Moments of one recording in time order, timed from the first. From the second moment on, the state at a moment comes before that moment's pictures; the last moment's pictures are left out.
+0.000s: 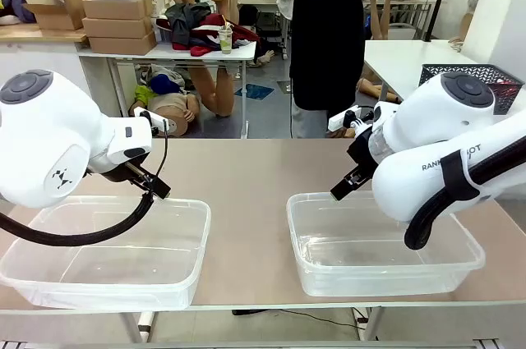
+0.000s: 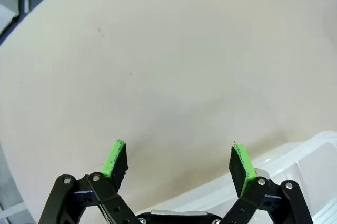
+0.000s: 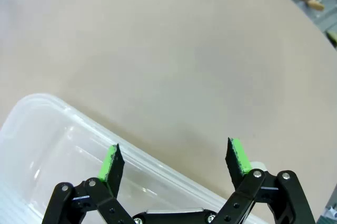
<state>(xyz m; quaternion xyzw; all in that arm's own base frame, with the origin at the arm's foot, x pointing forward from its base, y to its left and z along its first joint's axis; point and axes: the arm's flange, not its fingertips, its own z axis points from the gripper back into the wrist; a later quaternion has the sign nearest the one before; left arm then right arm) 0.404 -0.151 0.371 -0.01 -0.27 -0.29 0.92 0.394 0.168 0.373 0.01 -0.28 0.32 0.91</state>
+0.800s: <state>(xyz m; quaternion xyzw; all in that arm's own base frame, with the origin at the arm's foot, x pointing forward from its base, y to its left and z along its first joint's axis) 0.386 -0.161 0.440 -0.03 -0.32 -0.29 0.90 0.377 0.175 0.444 0.01 -0.34 0.33 0.88</state>
